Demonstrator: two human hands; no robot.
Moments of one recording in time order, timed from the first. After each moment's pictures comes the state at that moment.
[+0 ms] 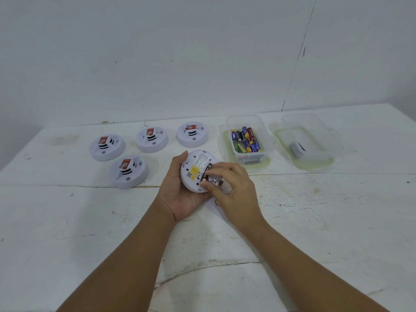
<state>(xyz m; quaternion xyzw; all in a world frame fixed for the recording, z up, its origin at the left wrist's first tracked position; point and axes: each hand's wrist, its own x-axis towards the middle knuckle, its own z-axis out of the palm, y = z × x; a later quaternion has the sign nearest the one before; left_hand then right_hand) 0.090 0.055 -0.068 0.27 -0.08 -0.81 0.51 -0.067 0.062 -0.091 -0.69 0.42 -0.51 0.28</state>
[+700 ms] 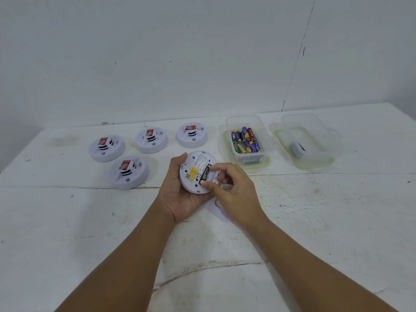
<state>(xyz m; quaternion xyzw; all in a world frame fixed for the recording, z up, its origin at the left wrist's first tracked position) 0.090 0.056 -0.066 0.28 -0.10 -0.80 0.53 -0.068 0.059 -0.086 -0.64 0.45 -0.49 0.38</state>
